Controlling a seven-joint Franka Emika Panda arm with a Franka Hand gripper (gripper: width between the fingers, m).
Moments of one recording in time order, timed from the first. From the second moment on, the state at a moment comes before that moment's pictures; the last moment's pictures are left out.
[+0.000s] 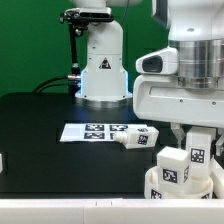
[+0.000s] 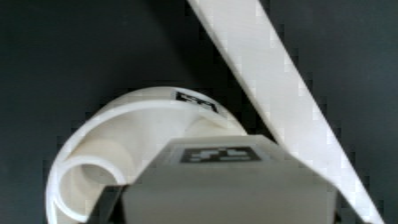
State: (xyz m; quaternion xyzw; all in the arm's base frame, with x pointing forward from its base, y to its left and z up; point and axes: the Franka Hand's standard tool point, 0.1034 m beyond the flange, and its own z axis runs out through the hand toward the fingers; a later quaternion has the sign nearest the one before) arm 0.597 0.110 0.069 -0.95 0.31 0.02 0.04
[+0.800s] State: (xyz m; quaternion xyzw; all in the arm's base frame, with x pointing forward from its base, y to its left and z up) arm 0.601 0.118 0.066 -0.74 0.67 0.04 0.06
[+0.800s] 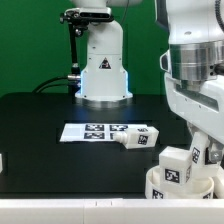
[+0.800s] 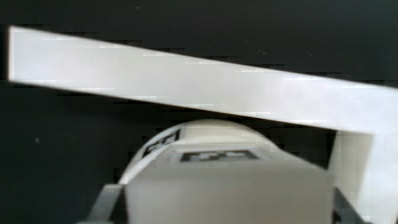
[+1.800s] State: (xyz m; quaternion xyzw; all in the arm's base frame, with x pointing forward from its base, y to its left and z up) arm 0.594 0.136 0.102 -0.83 0.54 0.05 0.07
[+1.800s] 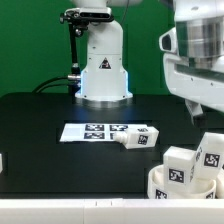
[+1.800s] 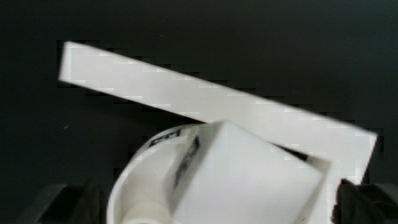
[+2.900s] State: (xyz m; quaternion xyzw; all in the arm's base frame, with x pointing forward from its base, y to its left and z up) arm 0.600 0.130 0.098 -0.99 -0.15 -0.02 0.03
